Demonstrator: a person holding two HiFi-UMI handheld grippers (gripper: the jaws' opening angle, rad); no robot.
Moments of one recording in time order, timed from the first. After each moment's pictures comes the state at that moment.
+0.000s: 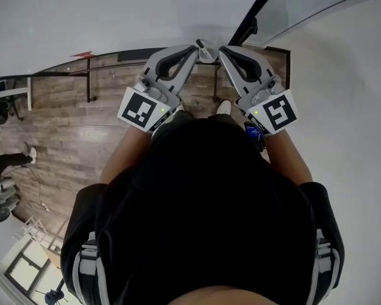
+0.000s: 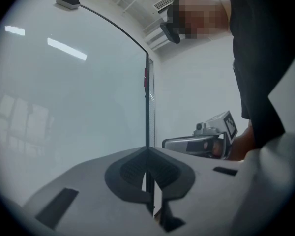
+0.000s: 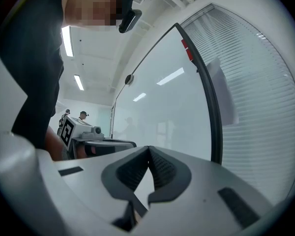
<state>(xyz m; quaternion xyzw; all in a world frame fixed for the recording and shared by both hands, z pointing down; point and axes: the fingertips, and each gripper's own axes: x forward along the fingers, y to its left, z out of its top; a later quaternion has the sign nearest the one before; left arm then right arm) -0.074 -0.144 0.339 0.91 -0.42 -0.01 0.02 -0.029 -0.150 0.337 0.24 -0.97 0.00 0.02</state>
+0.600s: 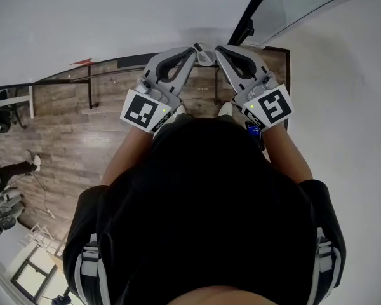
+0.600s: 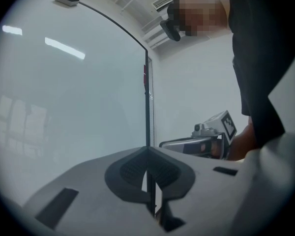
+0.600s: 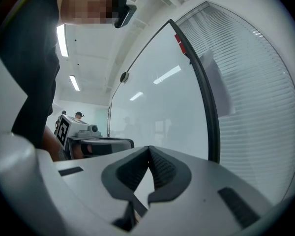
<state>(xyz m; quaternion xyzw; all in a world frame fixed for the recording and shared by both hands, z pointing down) -0.070 -0.149 0.343 0.91 -0.41 0.00 0.01 -0.029 -0.161 0.347 0.26 -0.96 0.02 0.01</state>
